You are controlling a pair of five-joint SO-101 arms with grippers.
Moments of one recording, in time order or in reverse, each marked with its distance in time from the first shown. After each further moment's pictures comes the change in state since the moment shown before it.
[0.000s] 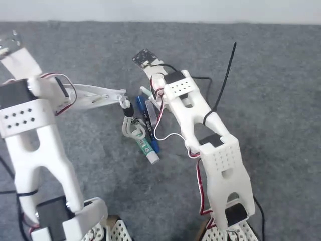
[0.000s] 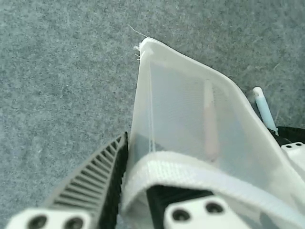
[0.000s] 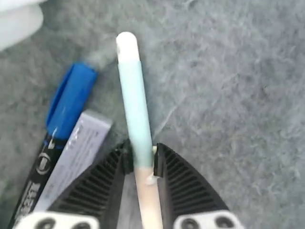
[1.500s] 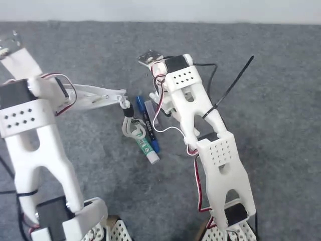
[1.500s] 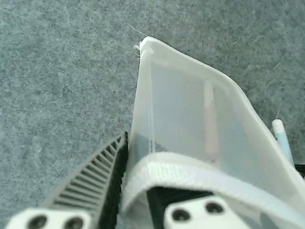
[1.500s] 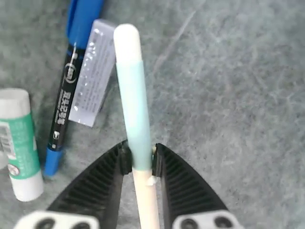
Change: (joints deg) left arm 0.0 0.0 0.0 0.0 0.0; right arm 1.1 6.2 -24.9 35.5 -5.0
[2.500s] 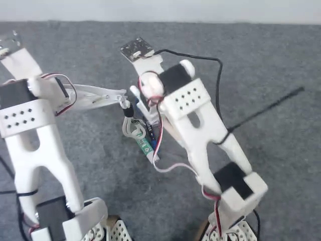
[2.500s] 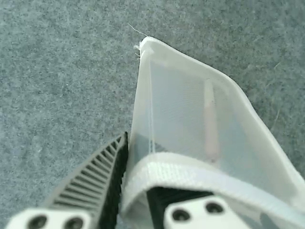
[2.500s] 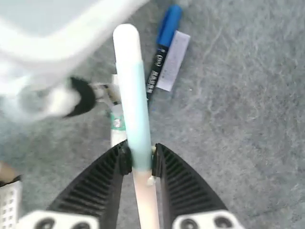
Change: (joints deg) left arm 0.0 0.0 0.0 -0.1 0.0; right arm -12.1 -44.0 27.7 0.1 -12.7
